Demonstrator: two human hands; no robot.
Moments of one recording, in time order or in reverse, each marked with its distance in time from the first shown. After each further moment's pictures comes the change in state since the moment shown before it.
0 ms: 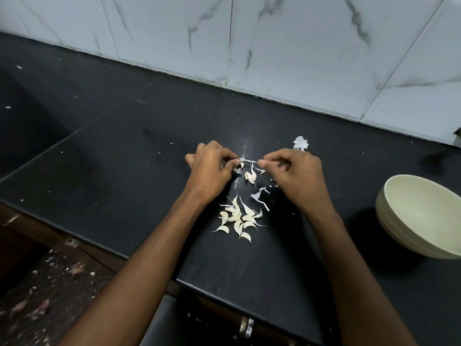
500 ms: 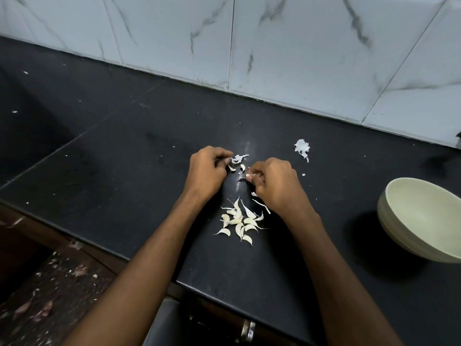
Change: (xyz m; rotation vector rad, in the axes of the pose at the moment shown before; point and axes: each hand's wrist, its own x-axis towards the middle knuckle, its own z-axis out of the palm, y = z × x) left_hand 0.006 -0.005 -0.003 -0.175 0.047 -0.114; right_hand 0.004 -0.014 0.031 -0.301 -0.271 0.035
